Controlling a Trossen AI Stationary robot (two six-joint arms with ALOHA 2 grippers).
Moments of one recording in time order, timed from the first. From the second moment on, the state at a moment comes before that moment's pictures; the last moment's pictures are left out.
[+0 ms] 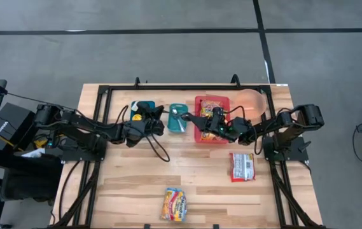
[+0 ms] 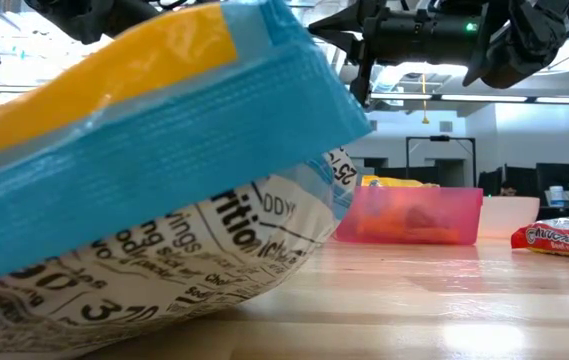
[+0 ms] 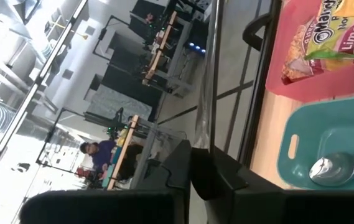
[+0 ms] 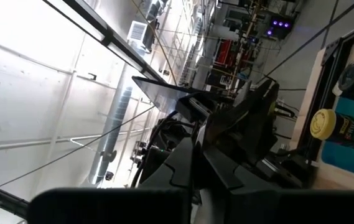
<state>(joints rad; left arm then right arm) -0.08 1.36 0.64 0.55 -1.04 0.93 0.03 1.58 0.60 1.27 0.35 1.25</state>
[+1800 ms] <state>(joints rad) -0.08 1.36 0.64 0.59 -1.08 0.90 0.10 1.58 0.60 1.23 0.08 1.06</state>
